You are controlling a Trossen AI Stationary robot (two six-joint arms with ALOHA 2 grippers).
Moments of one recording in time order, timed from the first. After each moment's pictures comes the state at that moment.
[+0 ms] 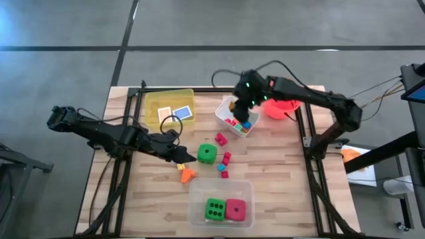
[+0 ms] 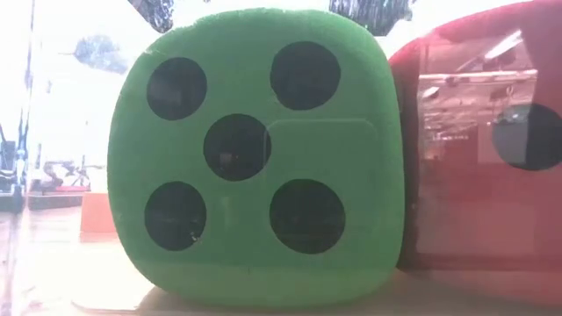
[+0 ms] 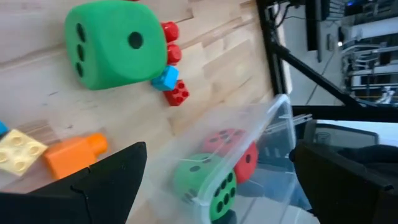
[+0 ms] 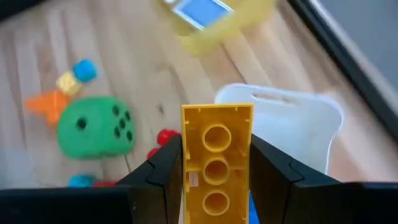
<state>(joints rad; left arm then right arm) -0.25 1.13 0.86 -0.39 -0.10 -1.41 -0.41 1.57 1.41 -0.74 -0.19 0.09</state>
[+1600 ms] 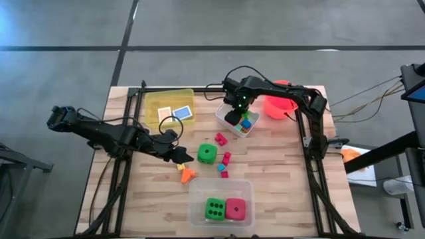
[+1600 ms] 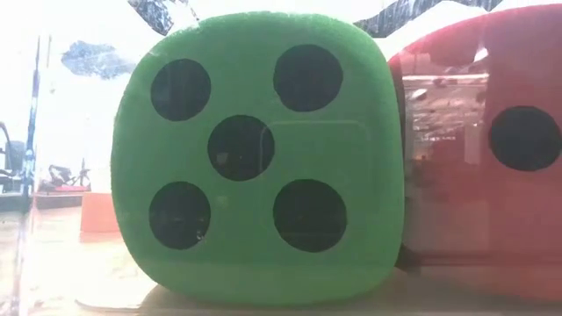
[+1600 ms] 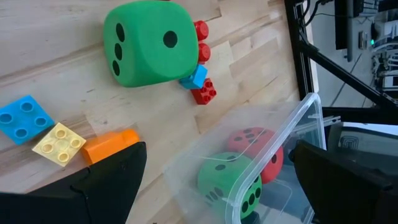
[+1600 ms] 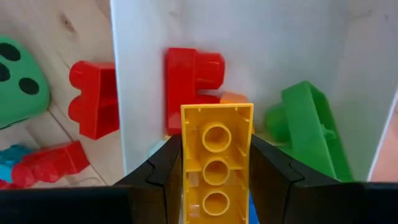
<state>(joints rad) -0.24 1.13 0.86 -0.48 -0.10 -1.41 -0.50 2.00 1.61 -1.06 -0.21 0.16</state>
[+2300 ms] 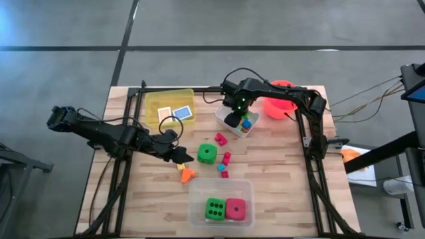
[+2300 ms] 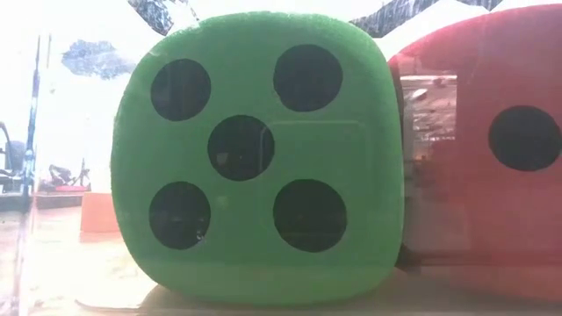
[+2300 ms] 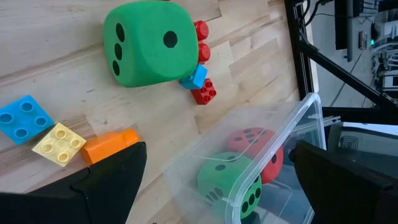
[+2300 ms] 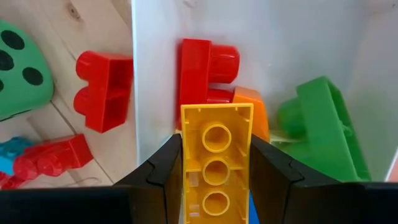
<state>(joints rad) -0.24 1.13 0.86 -0.48 -0.10 -1.41 -0.47 2.00 1.61 -1.07 -0.21 0.16</state>
